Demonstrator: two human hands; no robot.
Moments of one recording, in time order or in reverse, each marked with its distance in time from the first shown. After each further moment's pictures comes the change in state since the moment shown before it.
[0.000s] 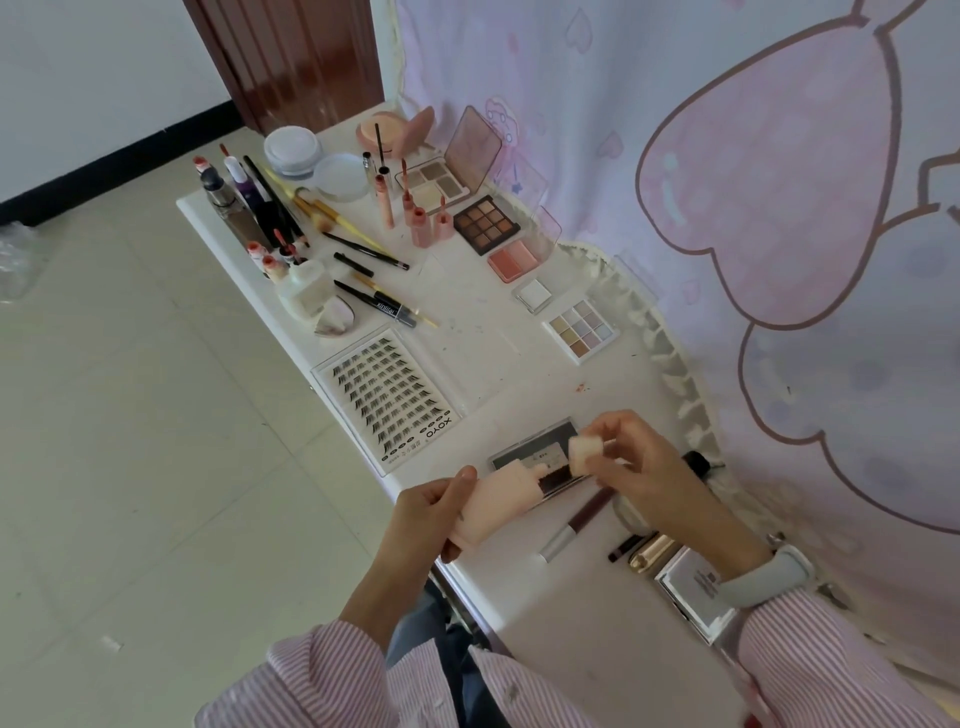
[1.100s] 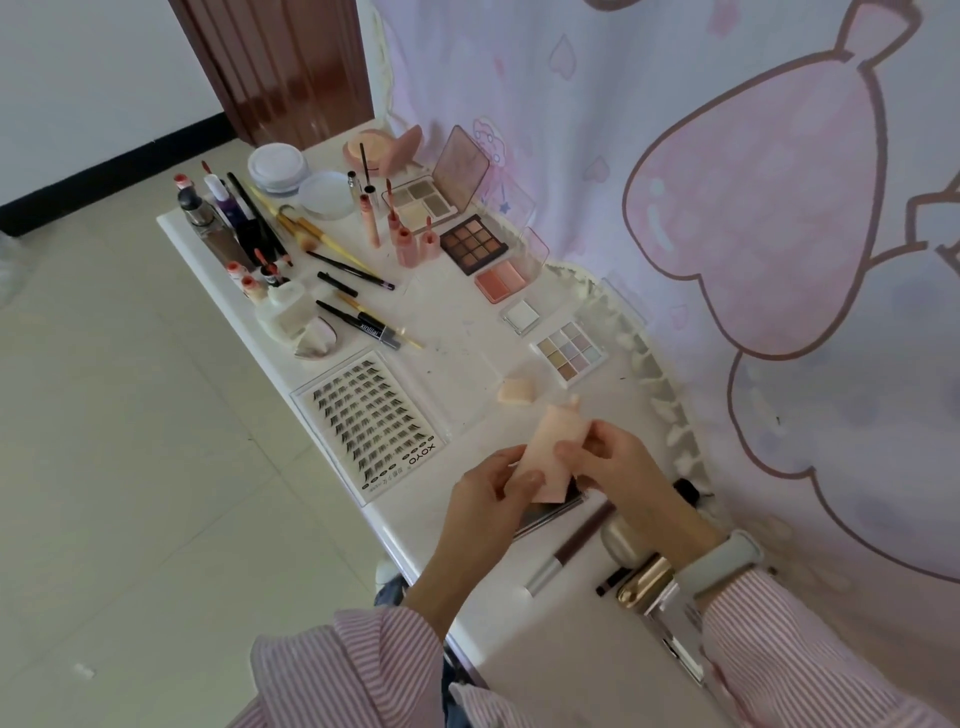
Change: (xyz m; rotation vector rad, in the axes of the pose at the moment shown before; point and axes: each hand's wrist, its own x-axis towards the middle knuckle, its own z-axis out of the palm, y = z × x) left_hand 0.019 0.030 0.059 0.144 -0.103 0.314; right_hand 0.040 0.006 0.003 0.271 0.108 0.160
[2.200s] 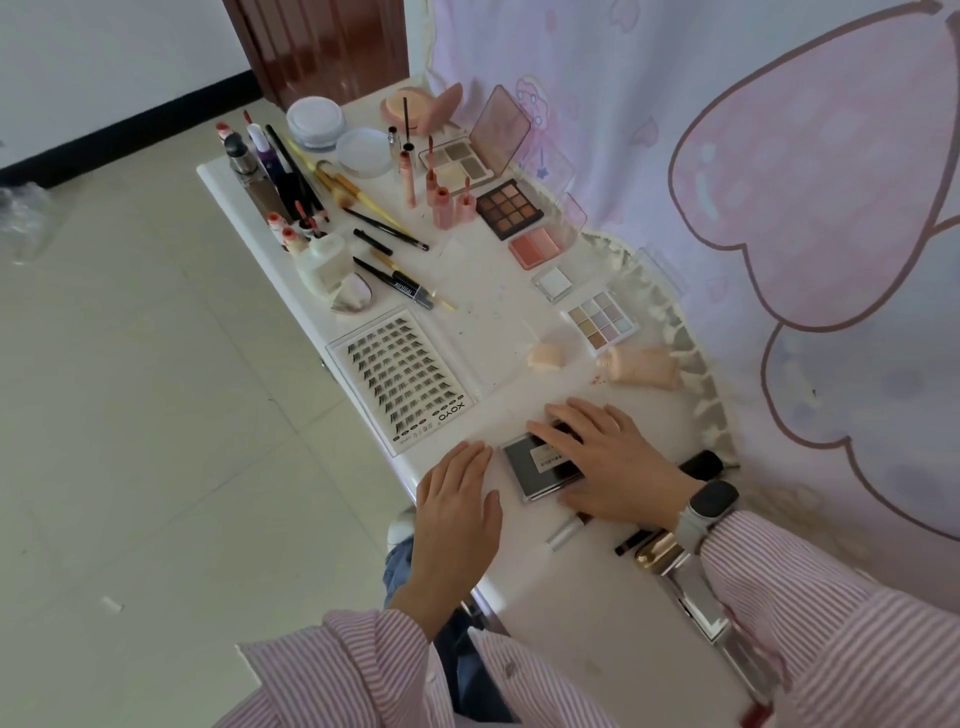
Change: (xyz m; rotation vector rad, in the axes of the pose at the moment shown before) left_hand -0.037 -0.060 -0.027 0.829 0.255 0.286; right_hand 0.007 0.031 0.005 -1.509 -0.397 -0.471
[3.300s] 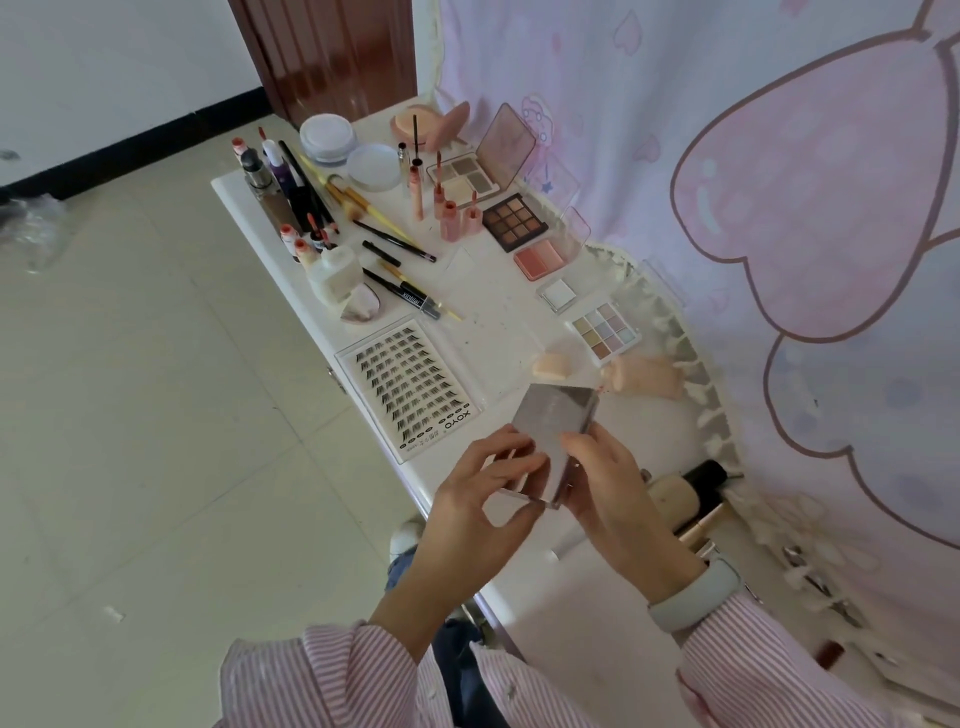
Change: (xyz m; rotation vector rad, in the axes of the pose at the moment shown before) left_hand 0.005 0.029 -0.049 -0.613 0.035 0.169; right_hand -0.016 -0.078 -0.044 1.965 0.397 0.377
